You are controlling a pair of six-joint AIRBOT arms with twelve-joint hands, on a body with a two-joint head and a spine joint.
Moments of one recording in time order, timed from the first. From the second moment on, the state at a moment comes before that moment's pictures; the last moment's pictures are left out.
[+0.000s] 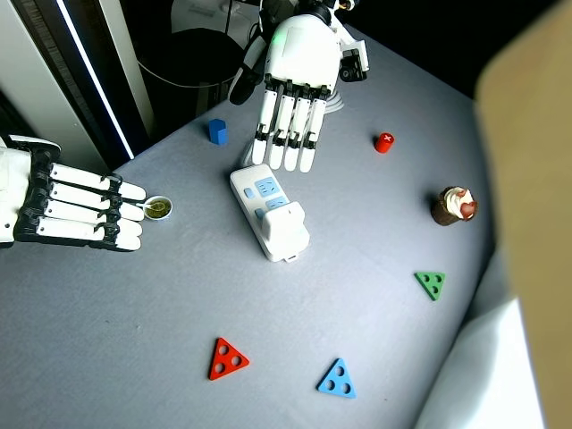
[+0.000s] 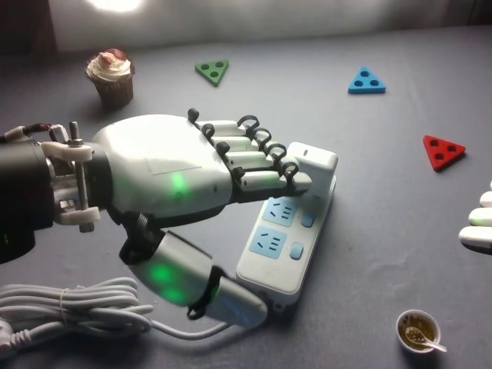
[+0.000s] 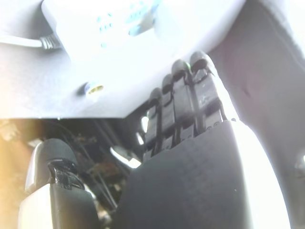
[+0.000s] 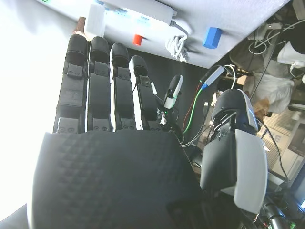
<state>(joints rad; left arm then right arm) 0.54 -0.88 0.87 0.90 -0.31 0.31 -1.11 -0.58 0.84 -0.25 1.19 -0.84</state>
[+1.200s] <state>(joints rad) 0.63 -1.03 0.95 0.91 -0.22 0.31 -0.93 -0.68 0.79 0.07 1.08 -0.92</state>
